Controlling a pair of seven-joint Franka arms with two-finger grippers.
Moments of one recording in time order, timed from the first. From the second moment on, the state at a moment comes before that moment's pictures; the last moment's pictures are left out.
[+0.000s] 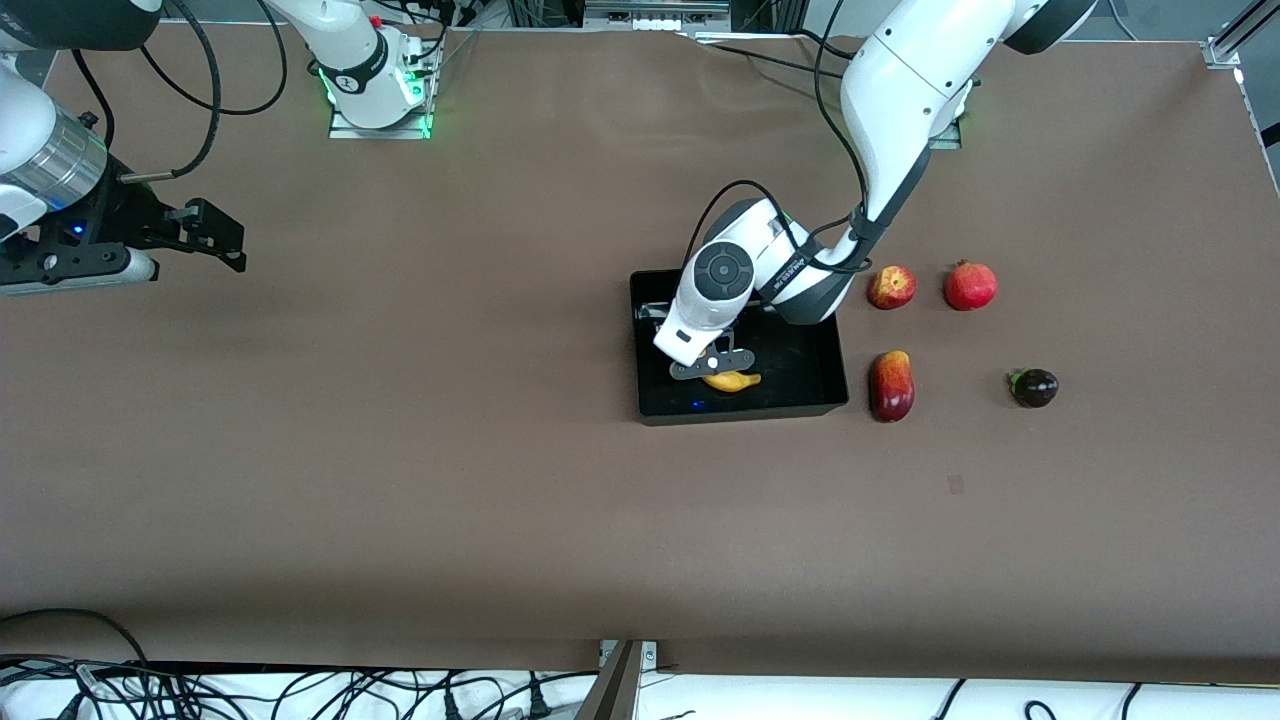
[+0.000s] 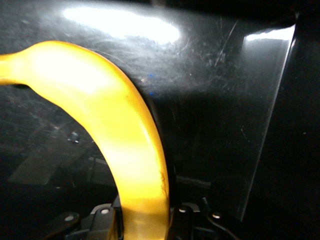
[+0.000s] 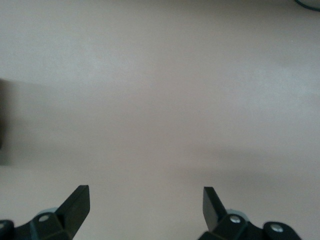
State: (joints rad) left arm -0.39 0.74 -0.34 -1.67 0.10 2.28 -0.94; right arm 0.09 0.02 0.01 -1.66 -0.01 1.70 -0.02
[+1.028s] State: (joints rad) left arm -0.14 0.63 -0.20 -1.33 0.15 1.55 -0.13; right arm 0.09 0.02 0.01 -1.66 -0.01 1.70 -0.02
